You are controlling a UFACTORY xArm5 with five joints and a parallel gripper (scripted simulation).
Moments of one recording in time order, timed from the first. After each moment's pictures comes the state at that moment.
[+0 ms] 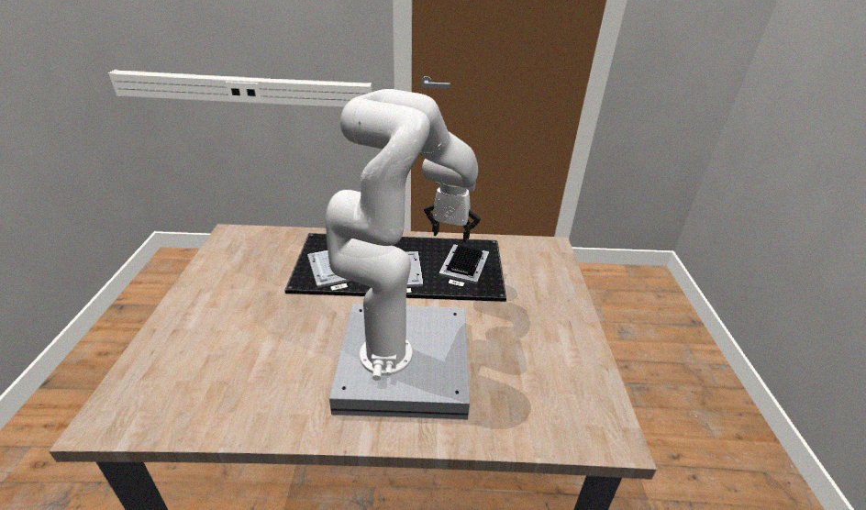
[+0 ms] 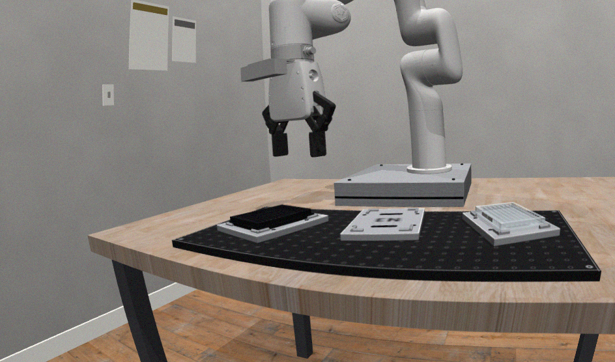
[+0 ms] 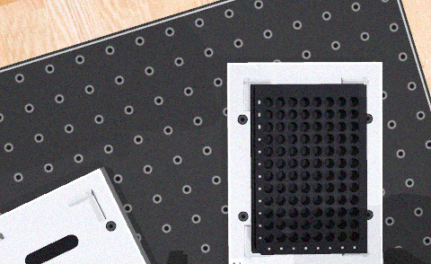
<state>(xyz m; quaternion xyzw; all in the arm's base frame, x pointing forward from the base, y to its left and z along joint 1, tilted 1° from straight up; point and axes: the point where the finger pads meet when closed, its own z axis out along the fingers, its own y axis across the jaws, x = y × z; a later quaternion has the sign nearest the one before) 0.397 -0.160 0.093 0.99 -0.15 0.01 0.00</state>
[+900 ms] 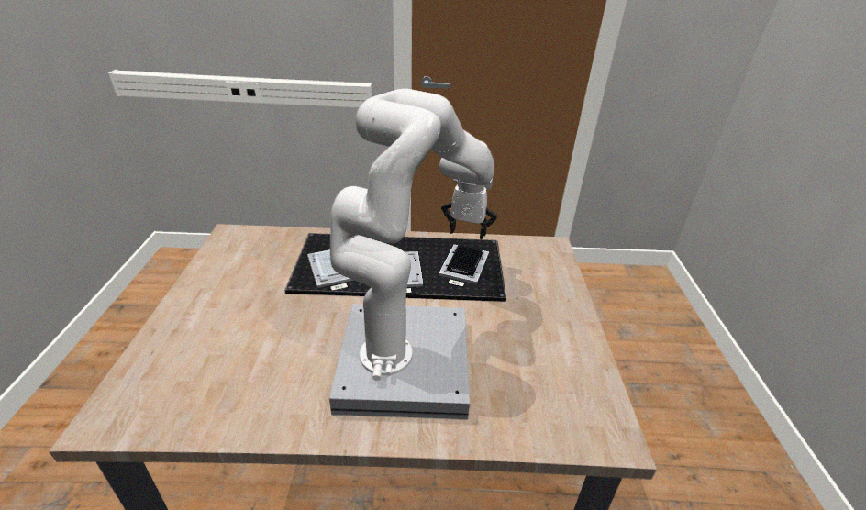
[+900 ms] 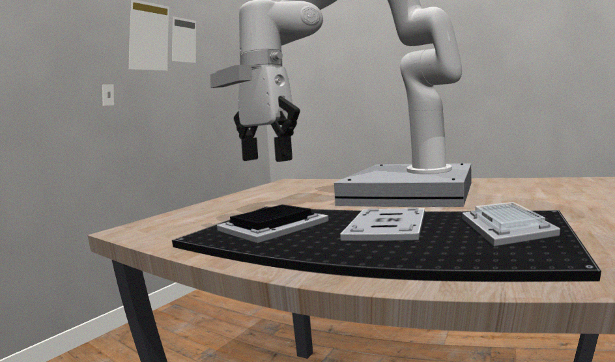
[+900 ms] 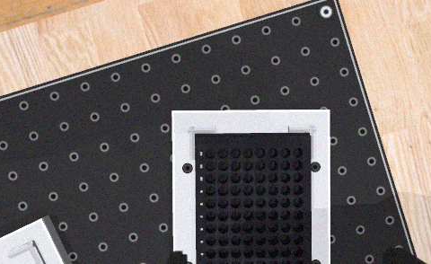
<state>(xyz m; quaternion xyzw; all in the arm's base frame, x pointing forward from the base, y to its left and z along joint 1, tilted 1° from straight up) 0.420 -0.211 0.090 0.99 -0.15 0.01 0.00</state>
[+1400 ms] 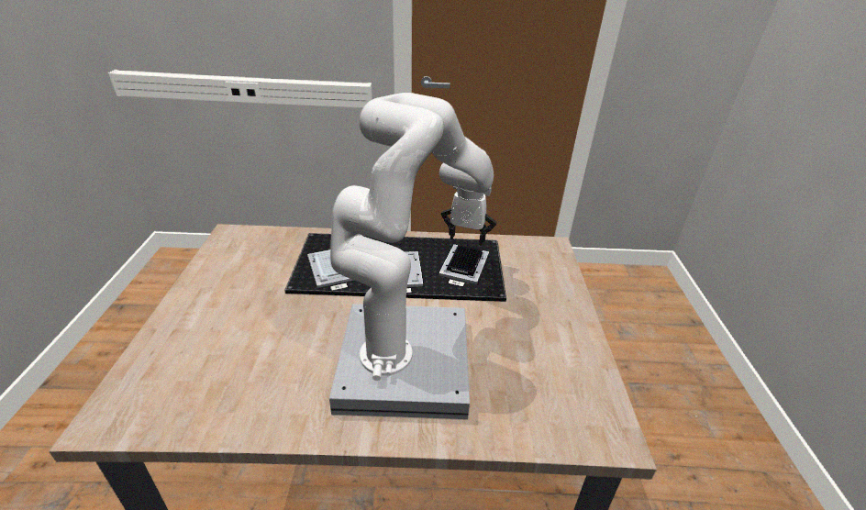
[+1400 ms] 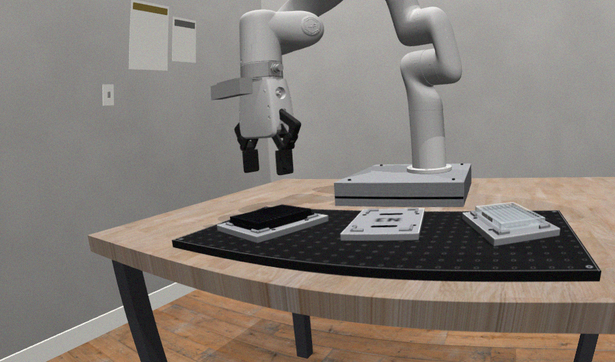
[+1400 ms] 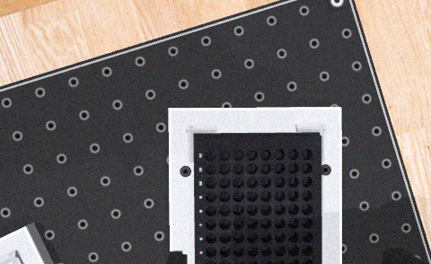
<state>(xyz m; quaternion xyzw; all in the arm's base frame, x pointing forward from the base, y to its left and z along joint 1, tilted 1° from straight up) 0.419 -0.211 0.068 0.99 -0.15 0.01 0.00</state>
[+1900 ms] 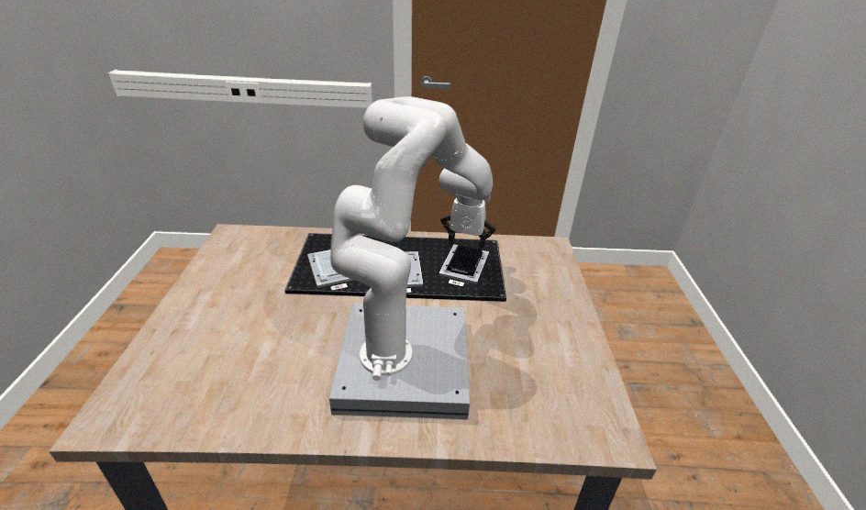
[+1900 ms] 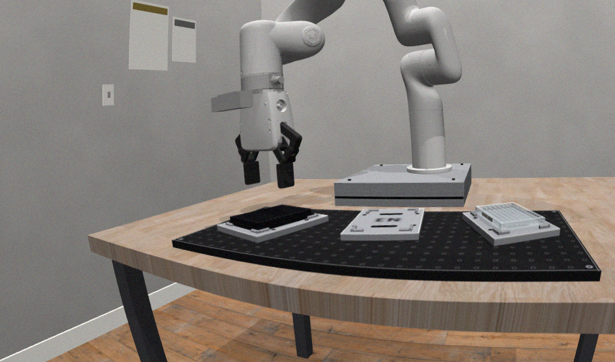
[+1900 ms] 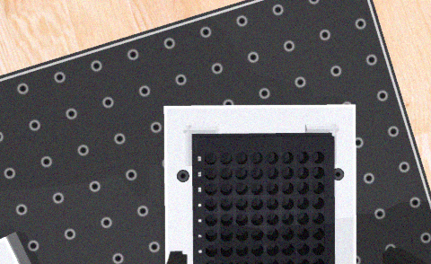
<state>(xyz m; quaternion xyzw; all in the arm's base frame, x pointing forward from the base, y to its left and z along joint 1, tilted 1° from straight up) 0.420 -0.211 0.047 0.99 -0.15 0.01 0.00</state>
